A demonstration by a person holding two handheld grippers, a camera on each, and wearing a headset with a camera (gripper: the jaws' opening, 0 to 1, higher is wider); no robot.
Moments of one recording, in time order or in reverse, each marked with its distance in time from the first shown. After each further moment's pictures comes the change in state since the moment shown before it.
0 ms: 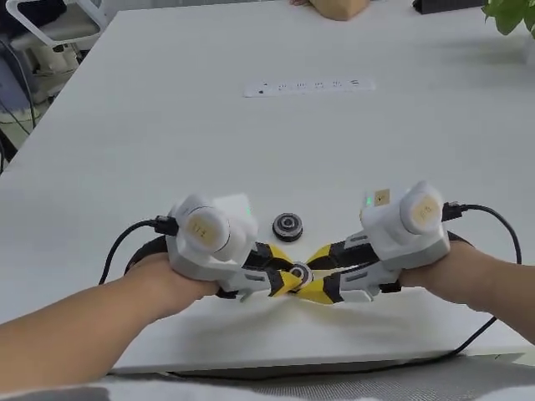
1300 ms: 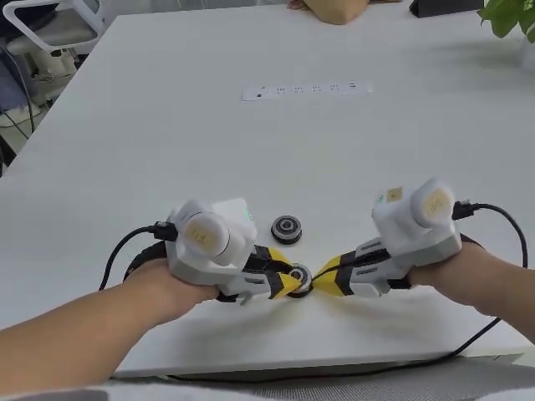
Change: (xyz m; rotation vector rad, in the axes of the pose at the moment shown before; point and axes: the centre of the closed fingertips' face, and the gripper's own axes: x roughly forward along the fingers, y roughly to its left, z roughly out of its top) left arm 0.000 0.000 0.001 -0.003 -0.007 0.011; right arm -0.013 -0.006 -0.007 0.162 -0.006 -0.008
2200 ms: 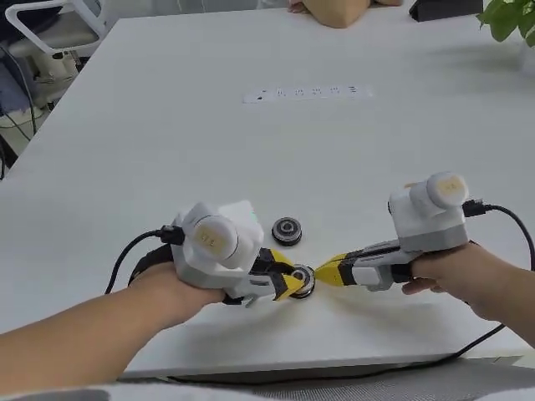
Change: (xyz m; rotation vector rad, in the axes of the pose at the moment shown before) left arm 0.002 0.000 0.001 -0.010 0.010 0.035; right arm -0.005 -0.004 0.010 0.287 -0.106 0.006
